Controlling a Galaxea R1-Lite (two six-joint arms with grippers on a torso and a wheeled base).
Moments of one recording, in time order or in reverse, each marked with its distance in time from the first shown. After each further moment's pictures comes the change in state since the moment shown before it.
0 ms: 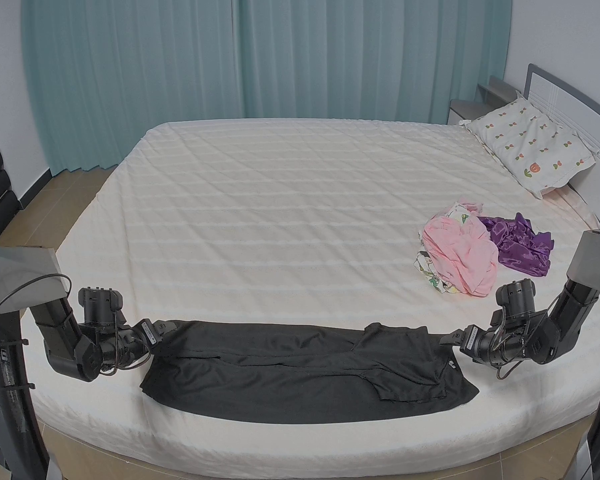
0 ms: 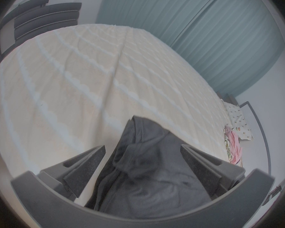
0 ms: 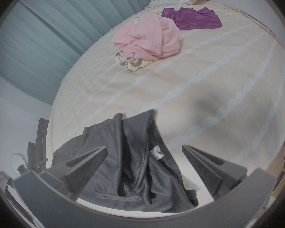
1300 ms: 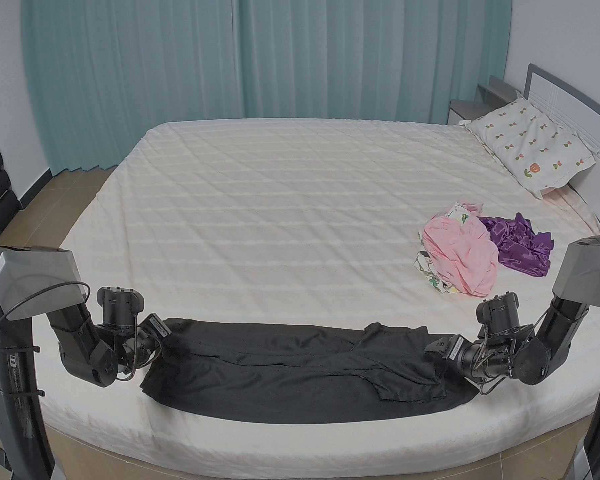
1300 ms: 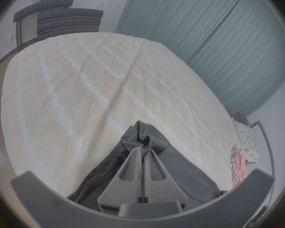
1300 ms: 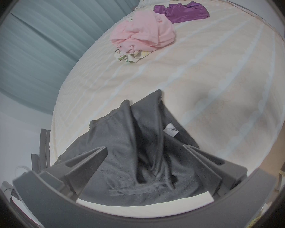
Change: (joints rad) left arm -0.110 0.040 -0.026 -0.120 0.271 -0.216; right arm 0.156 -0.002 0.069 -0.099 -0.112 0.220
